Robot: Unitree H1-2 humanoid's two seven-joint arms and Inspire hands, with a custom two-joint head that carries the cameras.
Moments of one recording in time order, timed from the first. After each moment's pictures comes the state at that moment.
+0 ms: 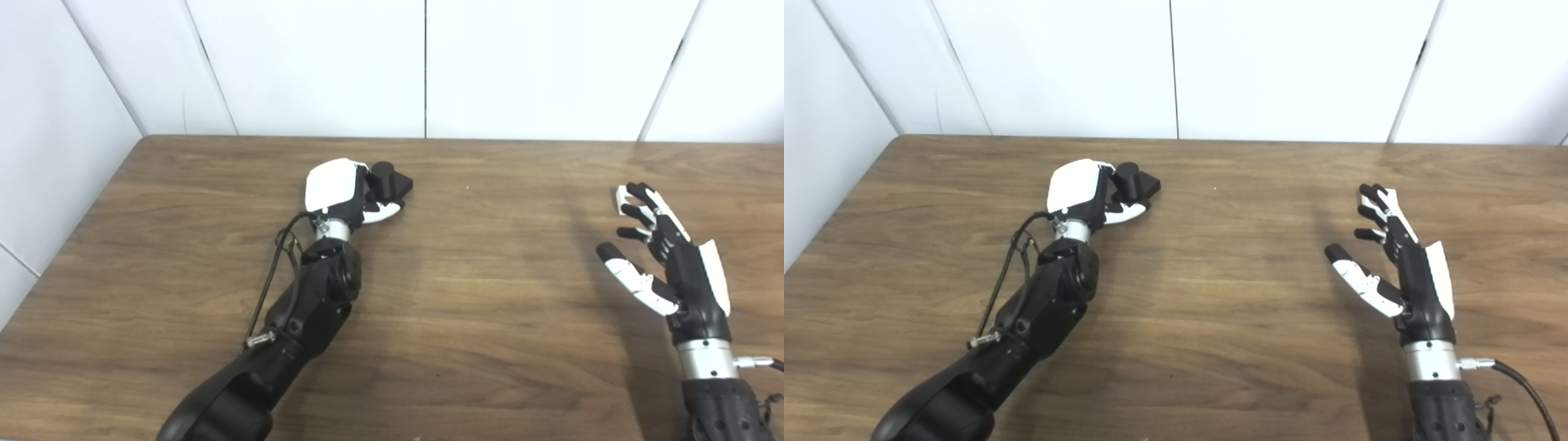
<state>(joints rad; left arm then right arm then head) -0.55 0.19 -0.39 0.47 0.81 0.45 0.22 -0.05 -0.18 -0.03 -0.11 -0.22 -0.17 -0.03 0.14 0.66</state>
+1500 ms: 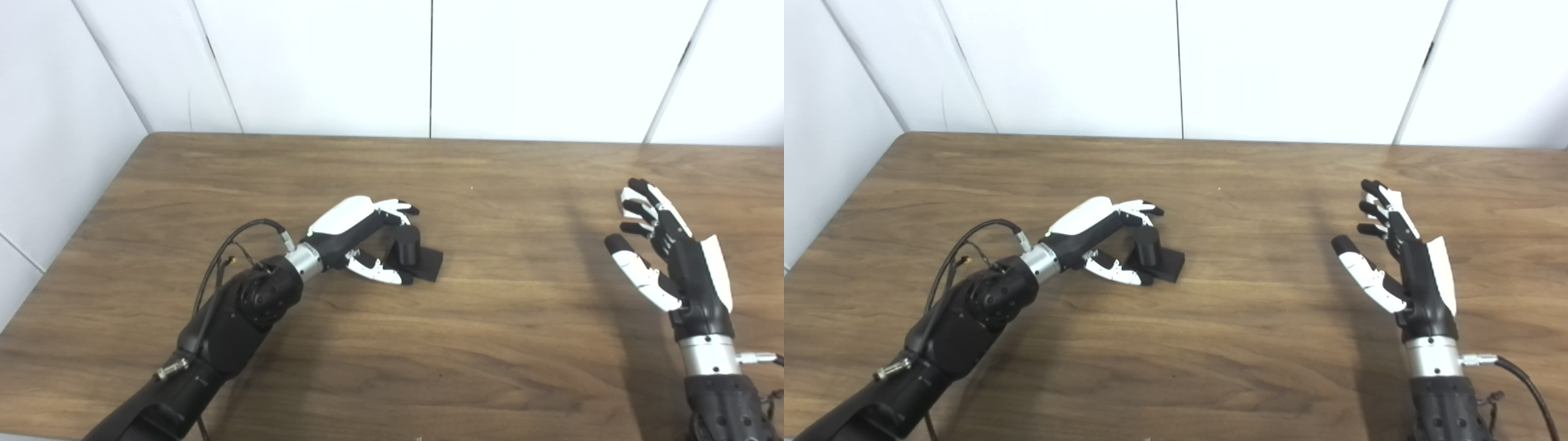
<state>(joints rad) -0.44 0.40 -0.38 0.35 0.47 -0.32 -0.18 -0.06 -0.19 -0.04 -0.13 -0.23 -0.14 -0.03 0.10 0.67</state>
